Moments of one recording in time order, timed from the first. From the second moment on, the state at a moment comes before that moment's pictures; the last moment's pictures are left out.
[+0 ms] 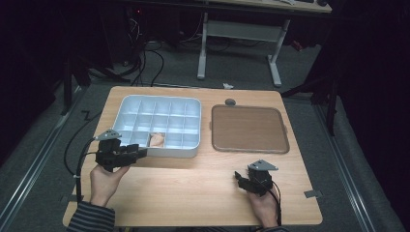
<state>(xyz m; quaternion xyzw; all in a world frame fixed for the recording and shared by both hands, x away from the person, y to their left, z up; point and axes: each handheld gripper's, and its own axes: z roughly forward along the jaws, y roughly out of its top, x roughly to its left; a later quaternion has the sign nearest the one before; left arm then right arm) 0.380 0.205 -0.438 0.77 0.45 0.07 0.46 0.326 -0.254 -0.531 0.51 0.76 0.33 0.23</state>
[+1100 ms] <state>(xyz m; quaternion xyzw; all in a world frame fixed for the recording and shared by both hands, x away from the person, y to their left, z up) 0.366 0.198 -0.494 0.76 0.48 0.03 0.44 0.326 -0.254 -0.531 0.51 0.76 0.33 0.23</state>
